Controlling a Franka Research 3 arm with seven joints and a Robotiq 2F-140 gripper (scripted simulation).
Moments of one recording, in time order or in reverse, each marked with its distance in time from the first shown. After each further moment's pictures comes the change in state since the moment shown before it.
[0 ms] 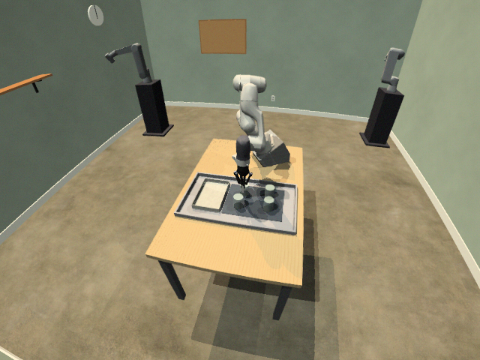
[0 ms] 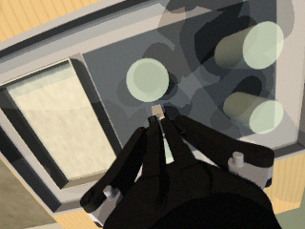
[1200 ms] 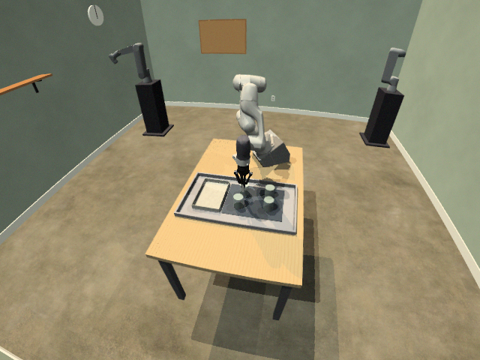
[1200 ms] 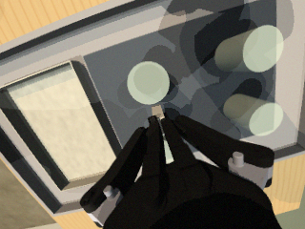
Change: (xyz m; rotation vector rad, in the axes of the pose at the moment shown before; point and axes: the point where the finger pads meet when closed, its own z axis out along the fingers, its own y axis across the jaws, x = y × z) arm 0.004 0.000 0.000 -0.001 0.000 -0.002
